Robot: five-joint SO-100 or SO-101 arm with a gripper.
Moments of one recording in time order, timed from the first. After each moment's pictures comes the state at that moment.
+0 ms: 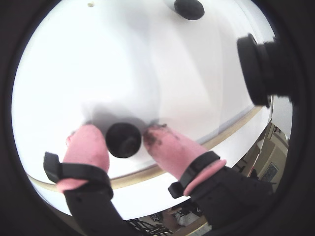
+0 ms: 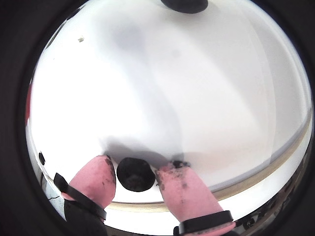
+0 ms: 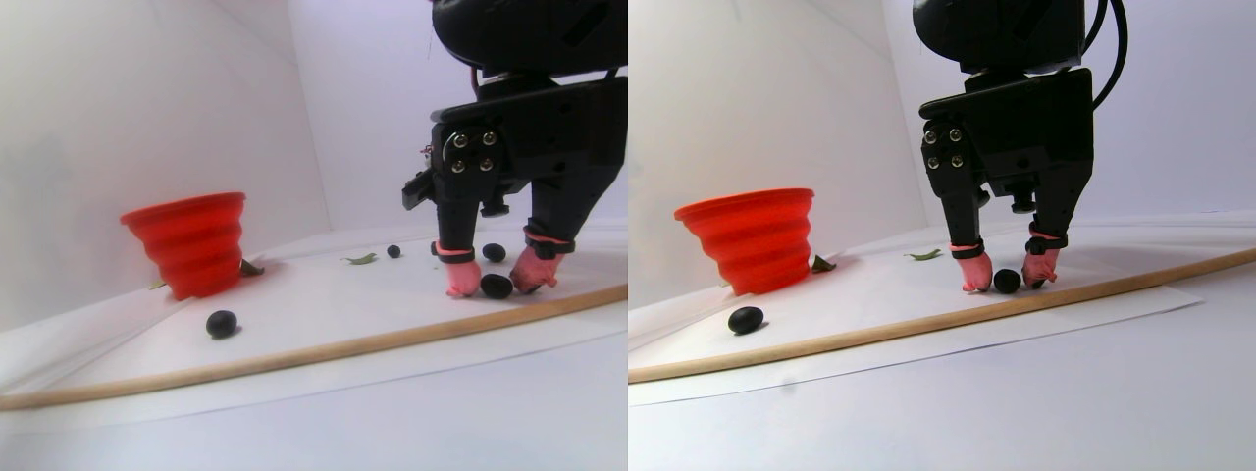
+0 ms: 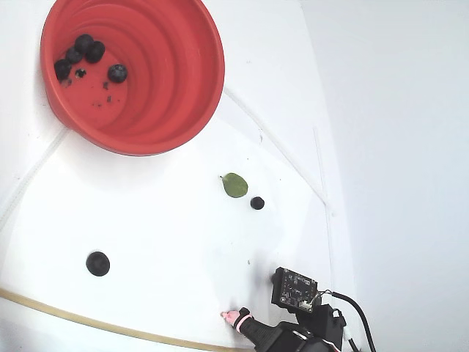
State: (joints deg) arm 32.9 89.7 137.5 1.2 -106.0
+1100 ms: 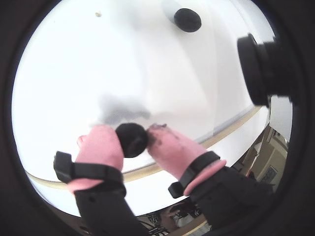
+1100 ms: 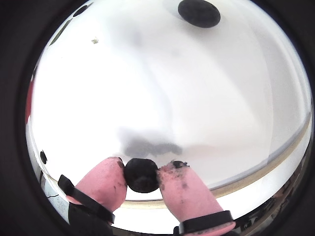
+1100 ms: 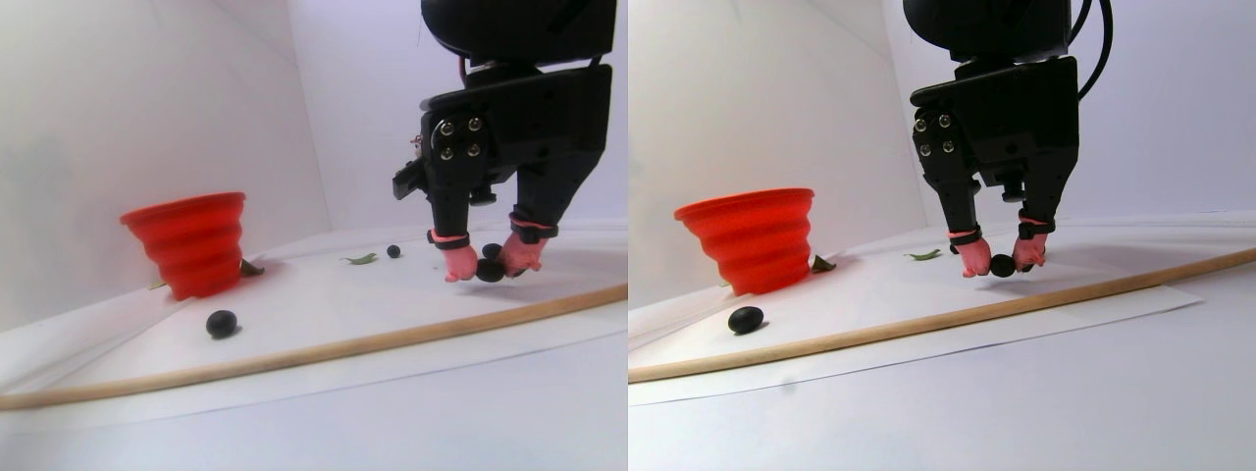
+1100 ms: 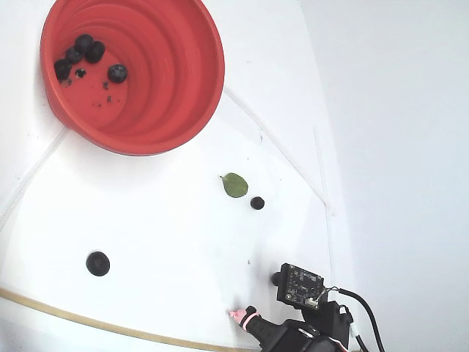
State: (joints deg) arm 31.3 94.0 138.3 3.0 -106.0
